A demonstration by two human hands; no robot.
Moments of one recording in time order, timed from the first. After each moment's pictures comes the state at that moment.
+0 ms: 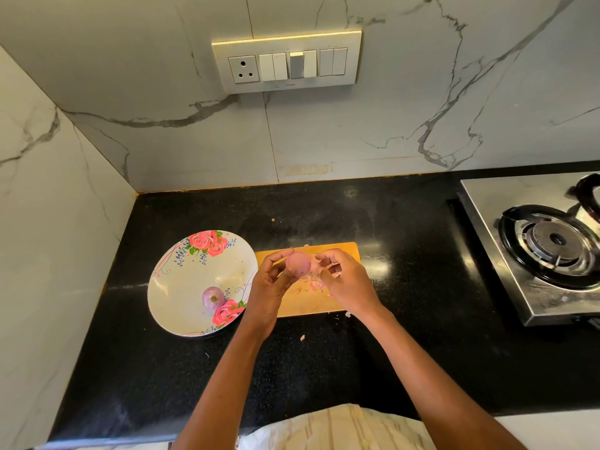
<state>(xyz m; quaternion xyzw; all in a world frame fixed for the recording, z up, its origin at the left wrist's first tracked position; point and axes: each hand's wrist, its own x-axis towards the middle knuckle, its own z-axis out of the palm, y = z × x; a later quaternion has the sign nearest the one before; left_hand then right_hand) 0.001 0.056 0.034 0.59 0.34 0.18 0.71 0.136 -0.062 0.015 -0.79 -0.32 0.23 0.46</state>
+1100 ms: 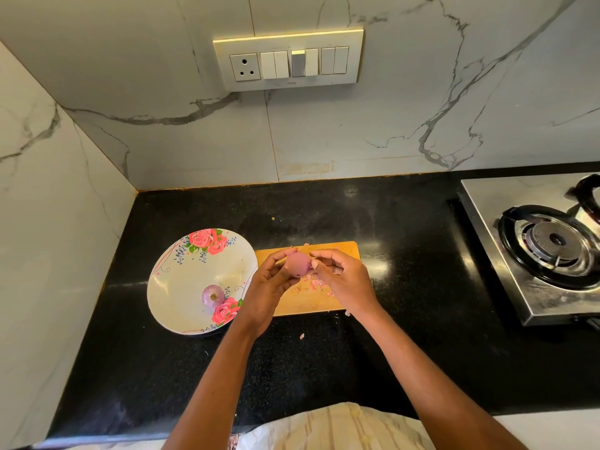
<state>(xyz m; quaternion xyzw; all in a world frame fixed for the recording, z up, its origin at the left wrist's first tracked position) -0.005 0.065 0.032 0.56 0.32 0.13 0.75 0.126 -0.062 0.028 -0.73 -0.28 0.26 0.56</state>
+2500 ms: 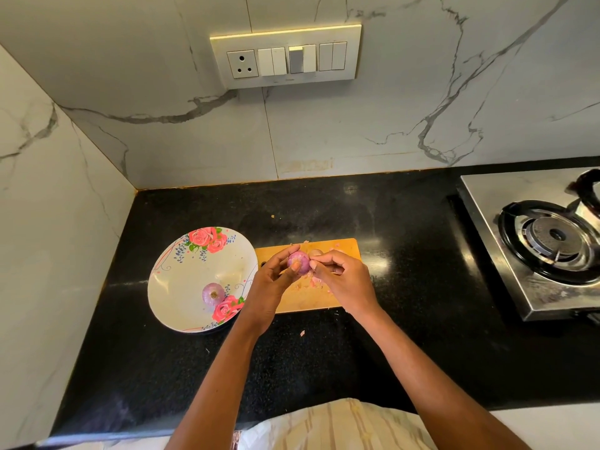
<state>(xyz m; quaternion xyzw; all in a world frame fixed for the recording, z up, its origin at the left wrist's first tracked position) -0.002 0.059 0.035 0.64 0.30 0.12 0.70 0.122 -0.066 0.025 -0.74 -0.30 0.24 0.56</state>
